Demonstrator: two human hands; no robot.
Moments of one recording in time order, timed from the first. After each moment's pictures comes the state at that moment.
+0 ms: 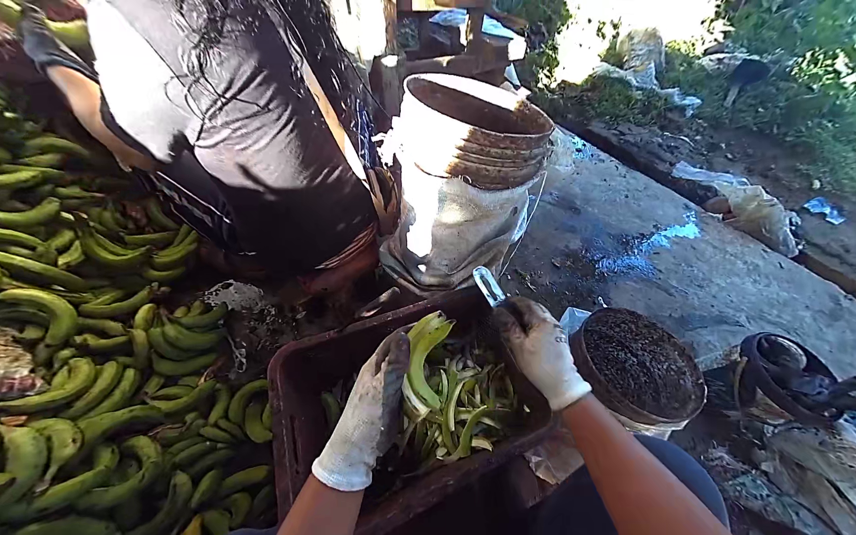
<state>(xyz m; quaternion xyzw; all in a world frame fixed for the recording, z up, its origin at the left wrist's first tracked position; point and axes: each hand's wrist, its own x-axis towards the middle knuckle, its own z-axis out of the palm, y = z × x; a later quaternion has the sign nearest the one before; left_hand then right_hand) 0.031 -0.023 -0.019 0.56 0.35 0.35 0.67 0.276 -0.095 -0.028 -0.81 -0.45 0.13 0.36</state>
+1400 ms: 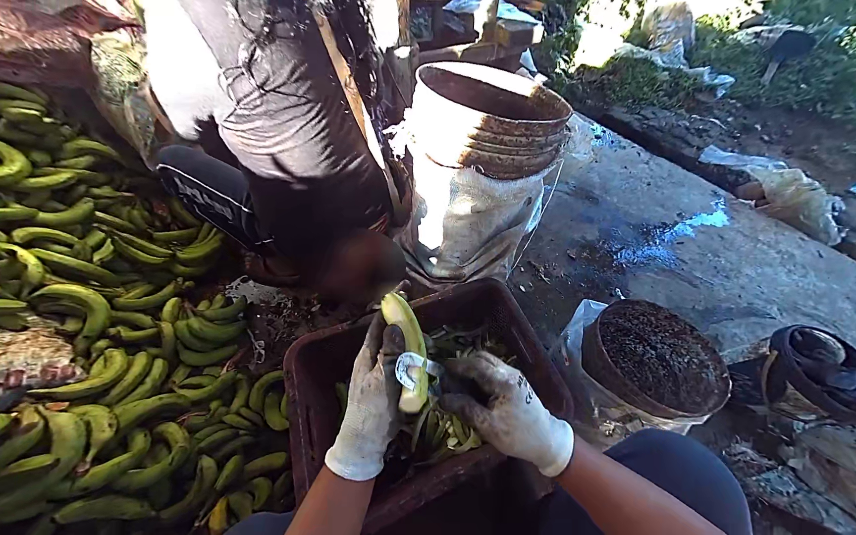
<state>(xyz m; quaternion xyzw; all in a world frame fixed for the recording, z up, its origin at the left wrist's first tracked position) 0.027 -0.022 -0.021 0.53 0.29 0.45 0.66 0.195 -0.126 -0.036 -0.58 -0.63 0.23 0.45</state>
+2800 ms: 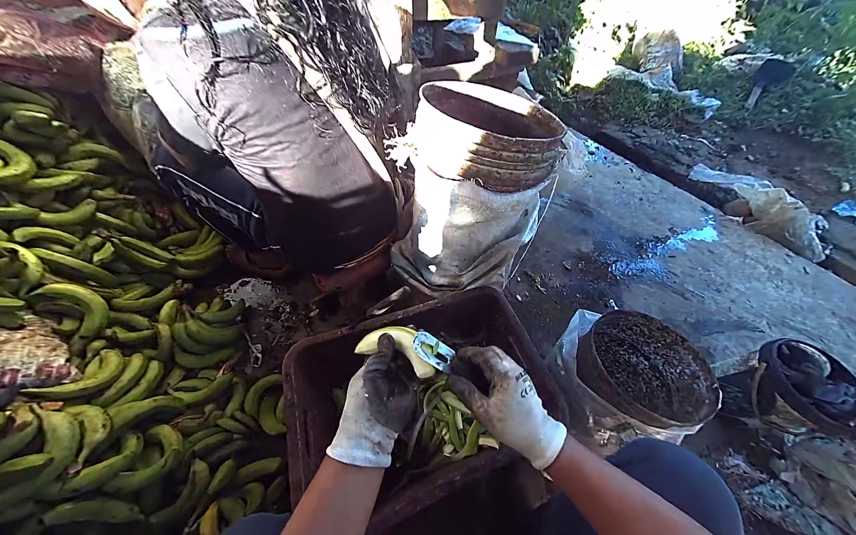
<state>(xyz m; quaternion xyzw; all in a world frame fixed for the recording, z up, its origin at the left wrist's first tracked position) 0.041 -0.016 -0.034 0.16 0.32 0.47 0.80 0.205 -0.121 -0.047 -0.70 -0.58 0.19 0.38</state>
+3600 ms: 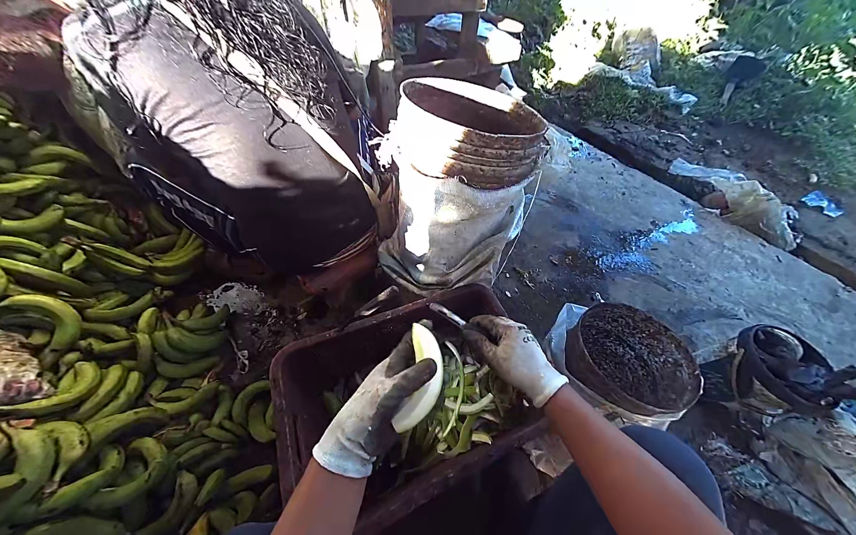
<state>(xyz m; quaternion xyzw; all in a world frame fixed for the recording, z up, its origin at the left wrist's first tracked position) 0.026 -0.022 -0.018 0.47 0.24 0.22 0.82 0.267 -0.086 -0.043 -0.76 -0.52 0.25 0.28</state>
